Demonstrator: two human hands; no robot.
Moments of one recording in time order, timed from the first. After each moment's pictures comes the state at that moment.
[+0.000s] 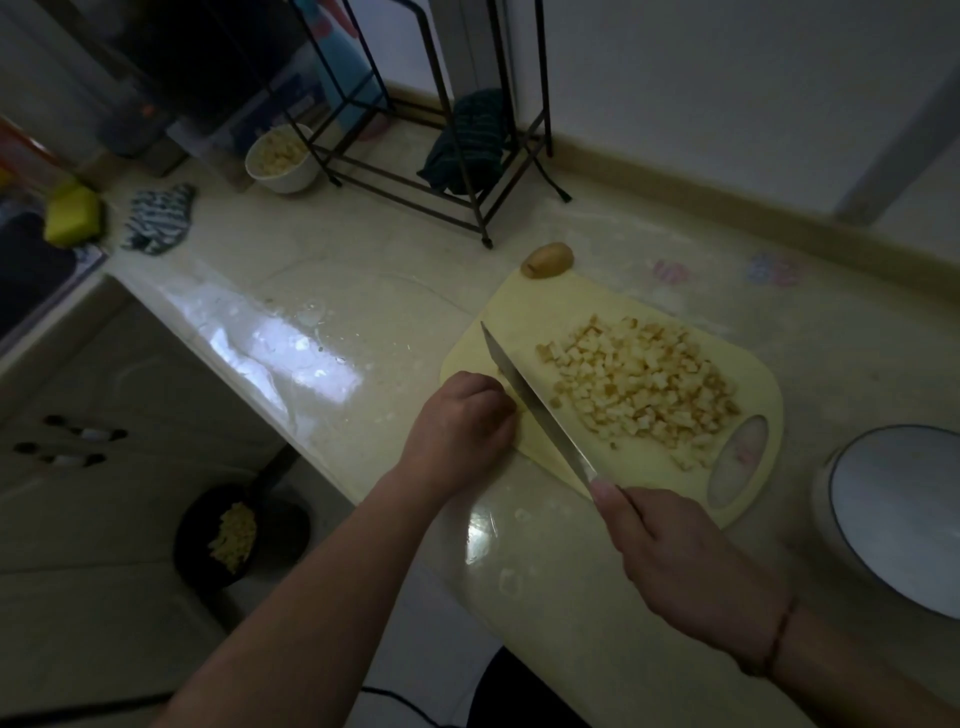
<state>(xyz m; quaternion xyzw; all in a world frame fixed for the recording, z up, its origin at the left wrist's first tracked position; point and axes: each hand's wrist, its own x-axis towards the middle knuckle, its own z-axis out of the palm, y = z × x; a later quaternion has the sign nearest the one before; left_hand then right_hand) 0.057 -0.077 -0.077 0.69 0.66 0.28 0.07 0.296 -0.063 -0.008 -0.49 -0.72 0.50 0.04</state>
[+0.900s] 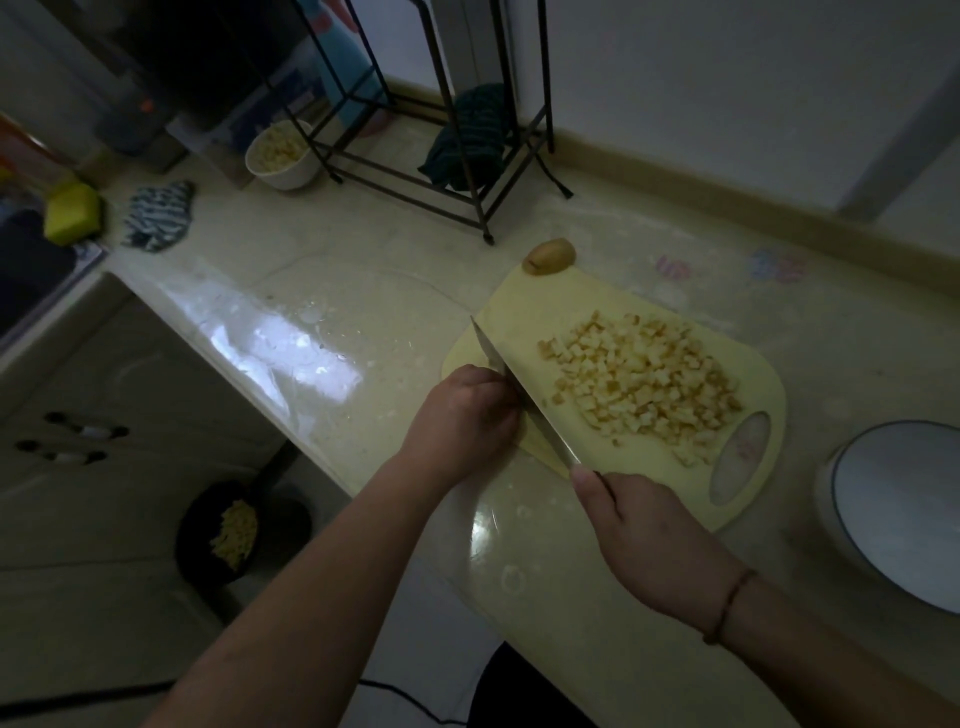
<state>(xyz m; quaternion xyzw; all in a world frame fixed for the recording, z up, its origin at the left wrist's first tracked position) 0.056 -0.069 -0.067 0.69 0.66 0.25 0.12 0.277 -0.060 -0.014 -0.47 -0.75 0.47 0.04</state>
